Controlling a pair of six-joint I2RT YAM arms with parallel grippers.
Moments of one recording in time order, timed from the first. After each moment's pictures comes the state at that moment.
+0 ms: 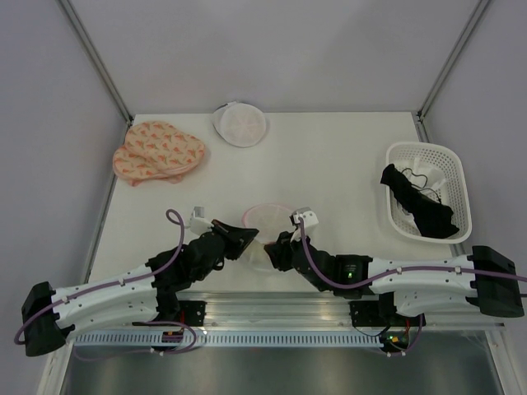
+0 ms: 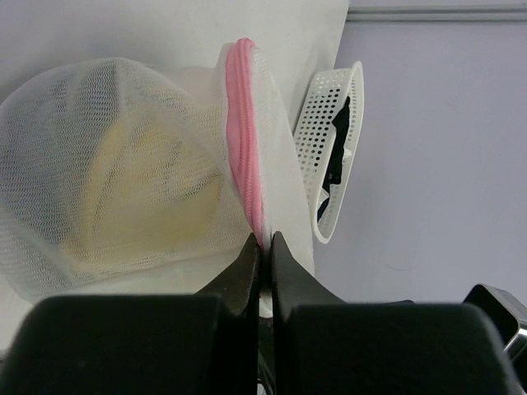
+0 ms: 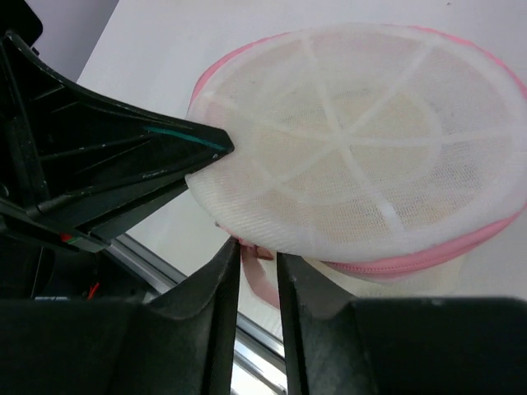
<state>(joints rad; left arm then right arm) -1.11 0.76 0.44 -0.12 -0.52 -1.64 1.38 1.13 0.63 0.07 0.64 0.78</state>
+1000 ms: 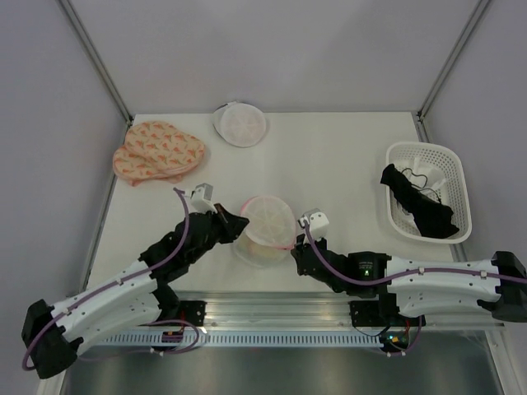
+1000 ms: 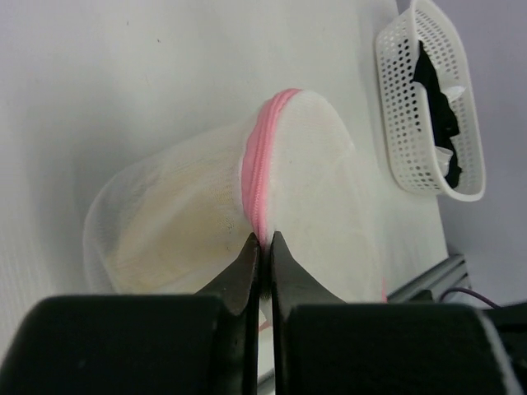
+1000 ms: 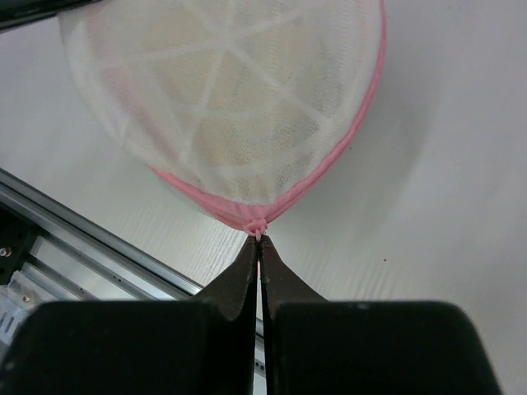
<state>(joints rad) -0.87 0.73 0.48 -0.10 -0.28 -0.90 1.38 1.00 0.68 -0.38 0.66 0.75</state>
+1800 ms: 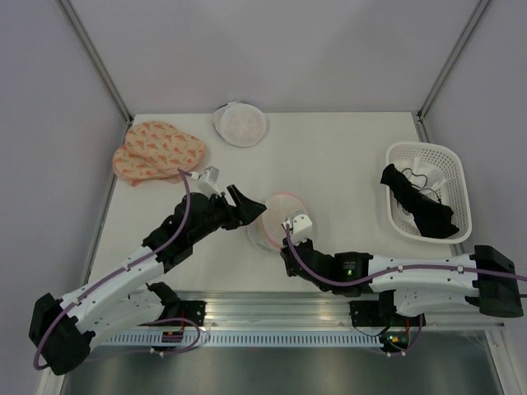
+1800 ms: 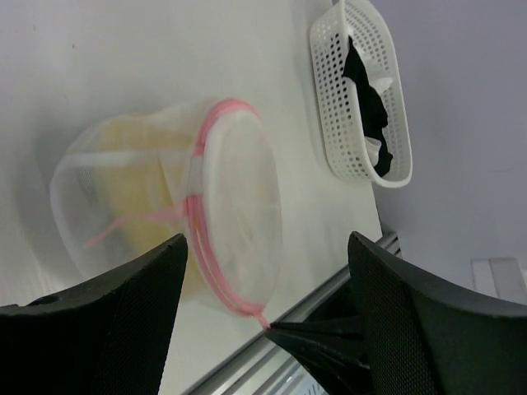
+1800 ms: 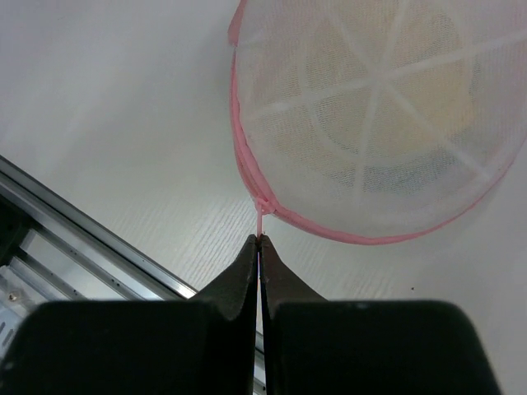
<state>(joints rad) -0.70 0.92 0.65 -0.02 0.02 -0.86 1.38 1.12 0.68 -0.24 0.61 0.66</state>
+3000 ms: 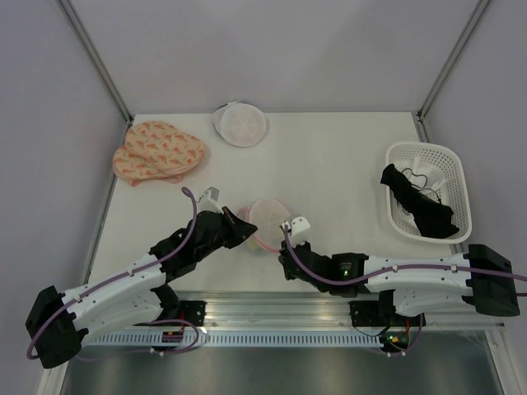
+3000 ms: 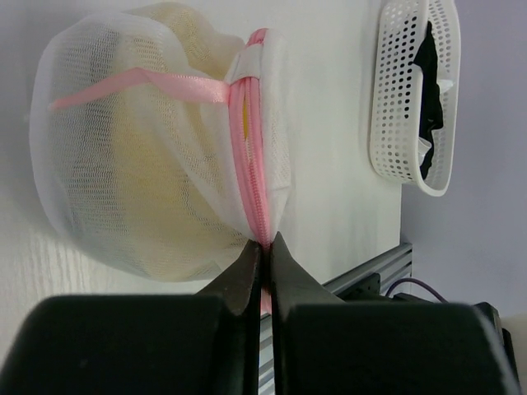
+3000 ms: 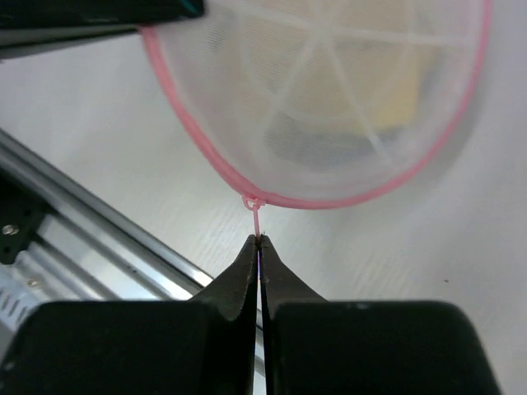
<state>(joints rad) -0.87 0.87 0.50 -0.08 -0.18 -1.11 1.37 1.16 0.67 -0.18 0.54 0.69</state>
